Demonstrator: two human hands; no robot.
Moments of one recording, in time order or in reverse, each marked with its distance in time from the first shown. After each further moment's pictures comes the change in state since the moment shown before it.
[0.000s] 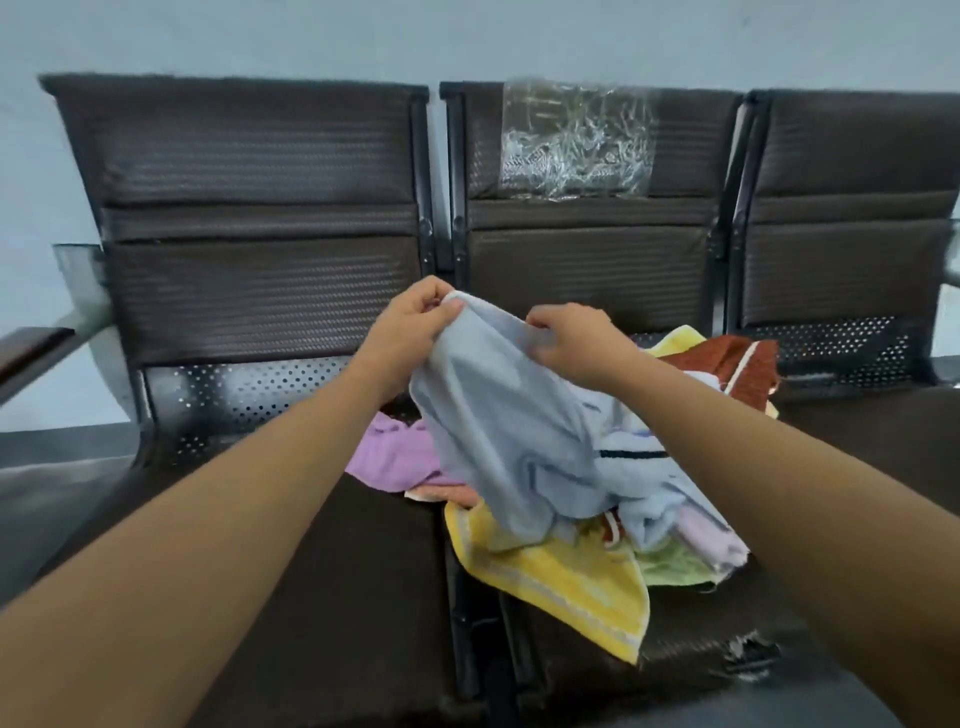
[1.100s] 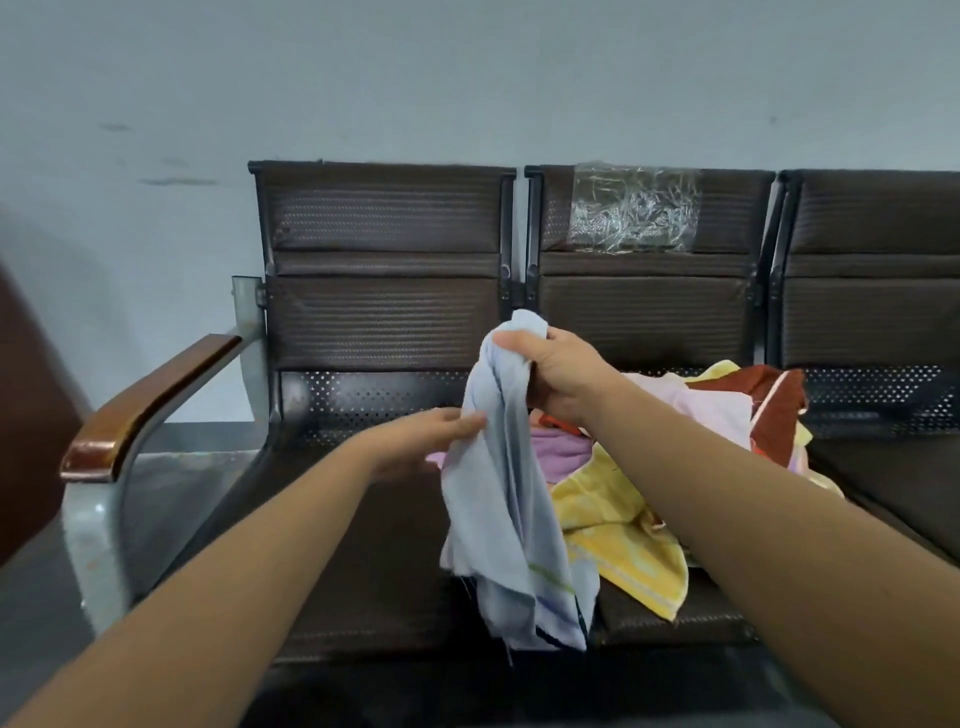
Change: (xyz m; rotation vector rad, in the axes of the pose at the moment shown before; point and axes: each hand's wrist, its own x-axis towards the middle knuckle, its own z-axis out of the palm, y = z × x) left_hand -0.152 -0.003 -0.089 -0.124 -0.405 -0.475; right_hand -0.074 -0.167 -0.013 1.580 -0.091 0.207
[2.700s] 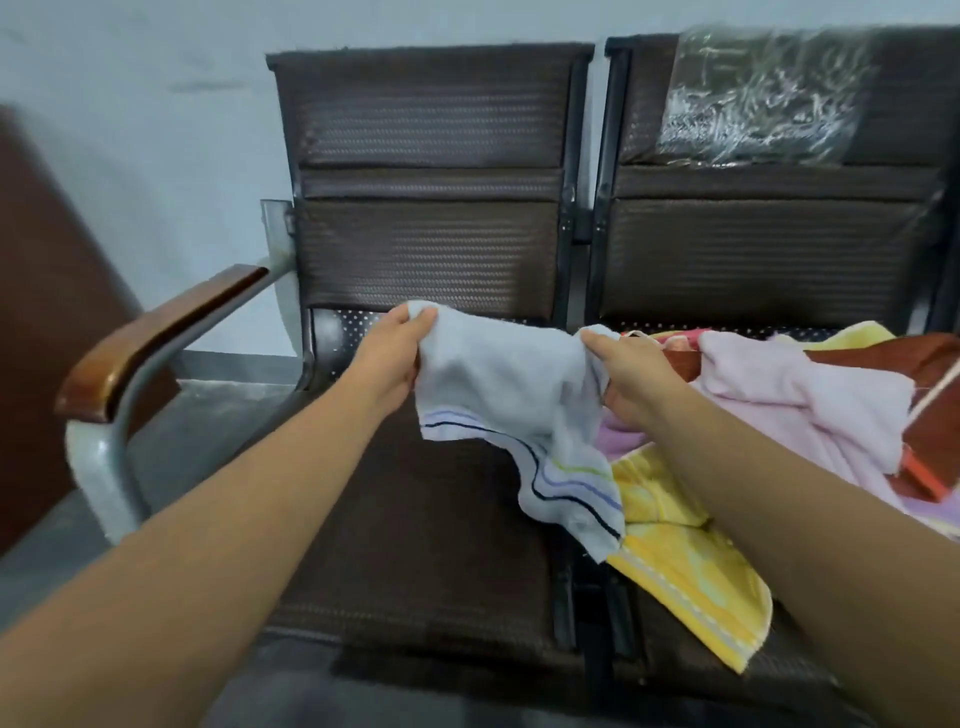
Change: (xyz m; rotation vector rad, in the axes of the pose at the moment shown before) left_hand 0.068 -0.016 -0.045 -0.330 0.731 0.183; right_hand 0.113 0.097 -0.094 -0.150 0.223 0.129
